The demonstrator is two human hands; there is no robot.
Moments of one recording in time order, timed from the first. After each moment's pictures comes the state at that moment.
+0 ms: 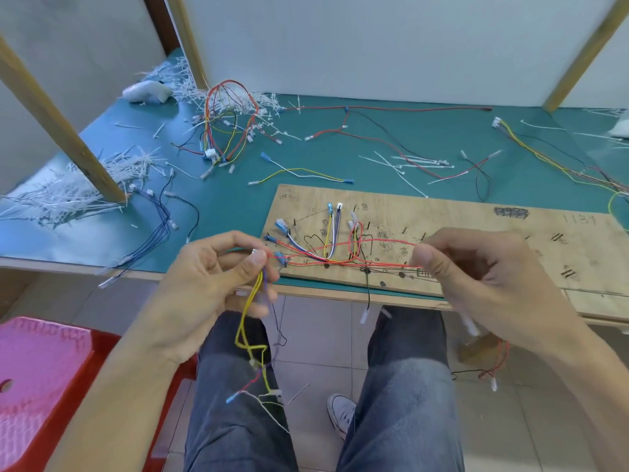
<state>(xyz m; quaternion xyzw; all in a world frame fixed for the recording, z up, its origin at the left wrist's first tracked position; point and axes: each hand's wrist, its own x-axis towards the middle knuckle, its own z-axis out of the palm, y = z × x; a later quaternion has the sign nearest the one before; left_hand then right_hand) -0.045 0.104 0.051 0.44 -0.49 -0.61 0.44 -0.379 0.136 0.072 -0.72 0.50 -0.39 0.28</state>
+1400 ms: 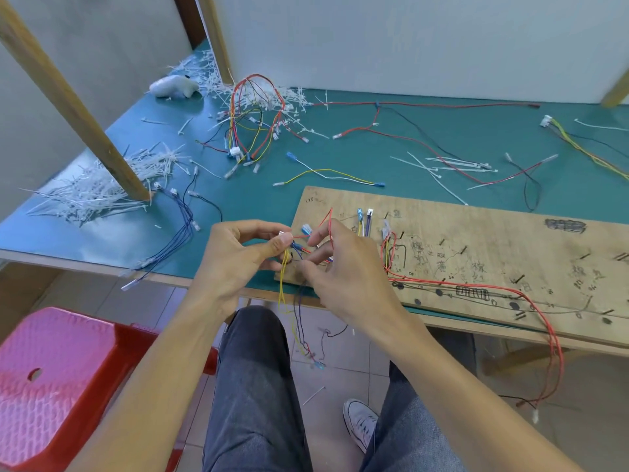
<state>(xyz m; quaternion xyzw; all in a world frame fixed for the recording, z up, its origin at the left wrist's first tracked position) -0.037 0.028 0.005 0.55 -0.49 -0.49 0.47 -0.217 0.056 0.012 -0.66 0.60 -0.33 0.32</state>
